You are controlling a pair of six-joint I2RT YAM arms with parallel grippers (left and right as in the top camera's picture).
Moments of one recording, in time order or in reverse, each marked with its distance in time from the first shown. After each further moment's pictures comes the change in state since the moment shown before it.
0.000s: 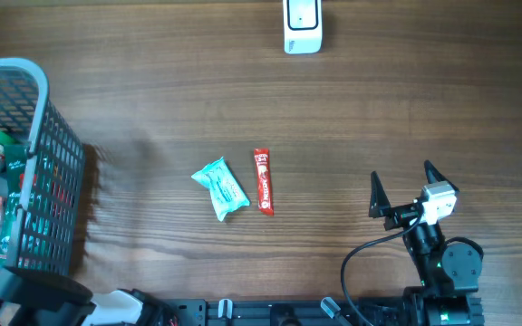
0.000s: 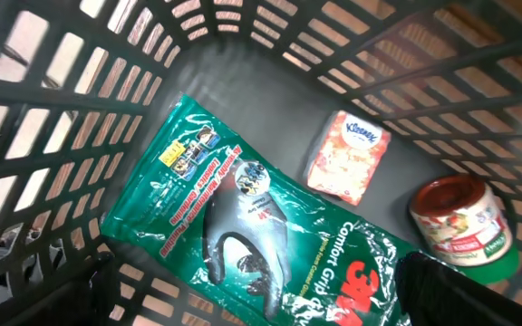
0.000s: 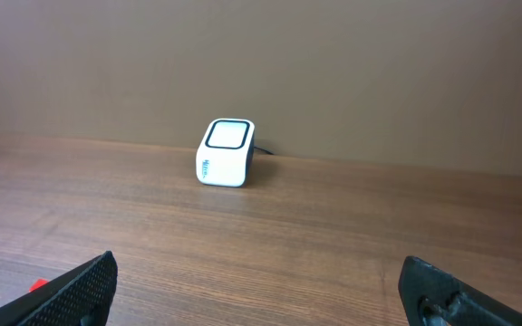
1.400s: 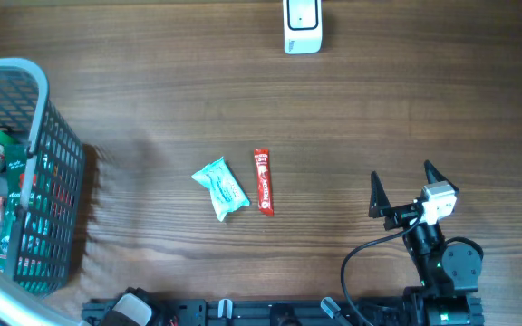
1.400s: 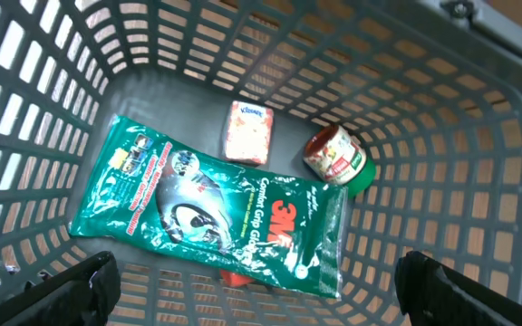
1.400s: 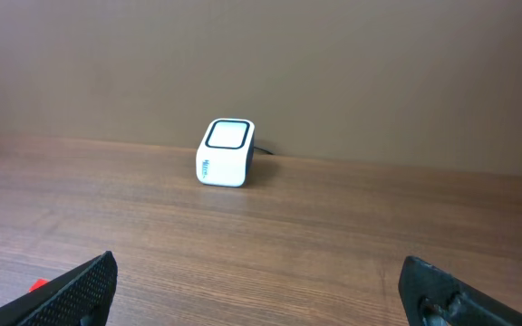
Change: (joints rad) left arm -0.145 -0.313 0.000 0.030 -0.004 0.080; right arm 0.000 0.000 0.000 0.000 0.000 0.000
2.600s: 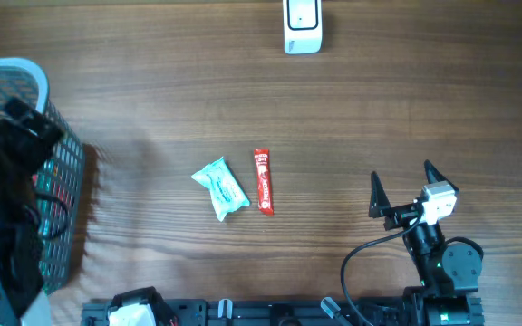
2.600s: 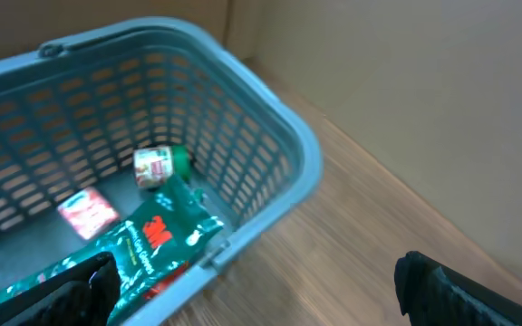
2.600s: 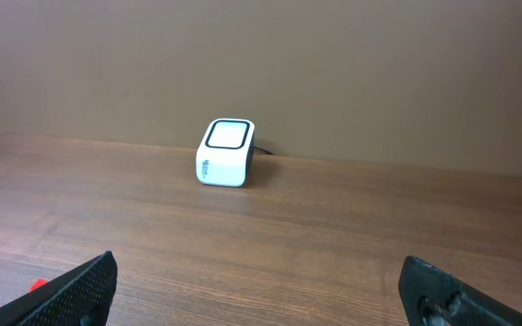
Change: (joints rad) left arm -0.689 -0.264 -0.006 0.150 -0.192 0.423; right arm 0.000 0.000 0.000 0.000 0.000 0.000
